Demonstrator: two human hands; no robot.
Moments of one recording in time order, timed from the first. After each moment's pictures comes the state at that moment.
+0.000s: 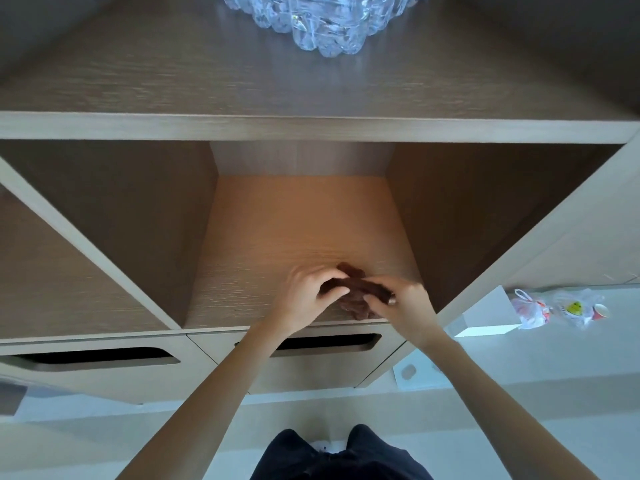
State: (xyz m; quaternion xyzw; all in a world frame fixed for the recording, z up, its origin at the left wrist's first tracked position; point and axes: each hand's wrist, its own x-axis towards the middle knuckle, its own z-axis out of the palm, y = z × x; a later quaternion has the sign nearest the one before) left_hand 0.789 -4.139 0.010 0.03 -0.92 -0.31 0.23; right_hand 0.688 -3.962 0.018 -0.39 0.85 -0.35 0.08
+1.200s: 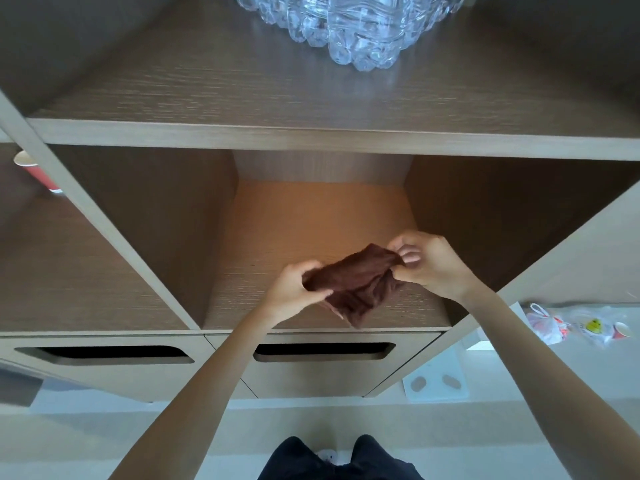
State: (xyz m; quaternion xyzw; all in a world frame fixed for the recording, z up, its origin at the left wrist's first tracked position) left_hand 0.814 -4.177 0.025 0.16 -0.84 -0.51 0.12; right_hand 0.649 -3.991 0.092 -0.46 0.78 -0.39 0.17
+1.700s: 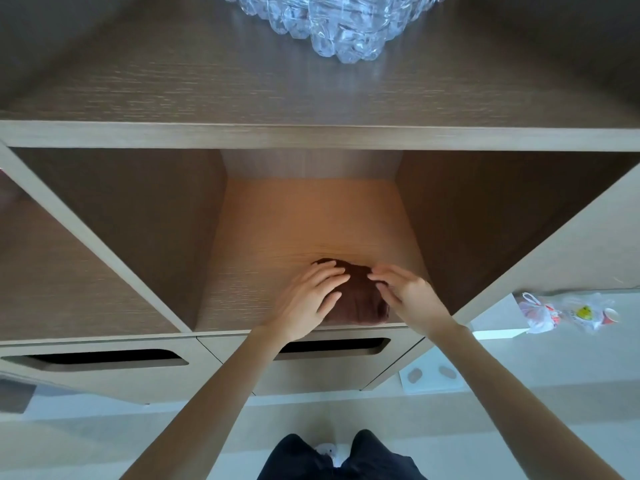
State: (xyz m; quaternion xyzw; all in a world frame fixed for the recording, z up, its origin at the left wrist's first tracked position) left_hand 0.795 -4.162 -0.025 0.00 -0.96 -0.20 0.18; right_hand 0.665 -3.974 0.008 -0.51 0.81 -0.29 0.01
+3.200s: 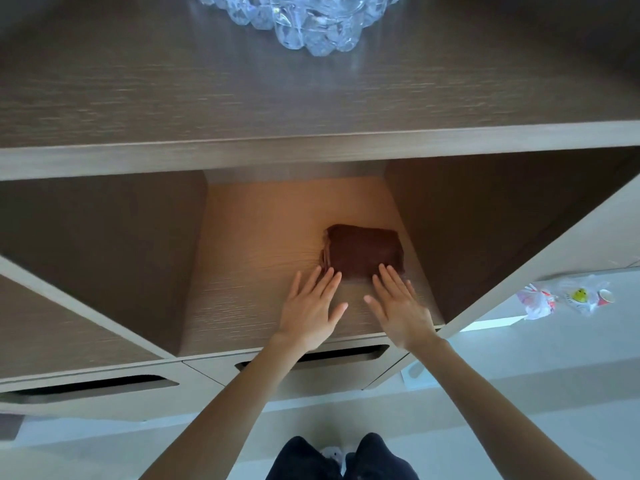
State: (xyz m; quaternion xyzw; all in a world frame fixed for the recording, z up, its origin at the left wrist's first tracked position) left_hand 0.766 -4.145 -0.042 0.13 -0.99 -0.05 -0.05; right_hand 0.662 -3.982 -0.031 -0.39 0.91 -0.03 0.12
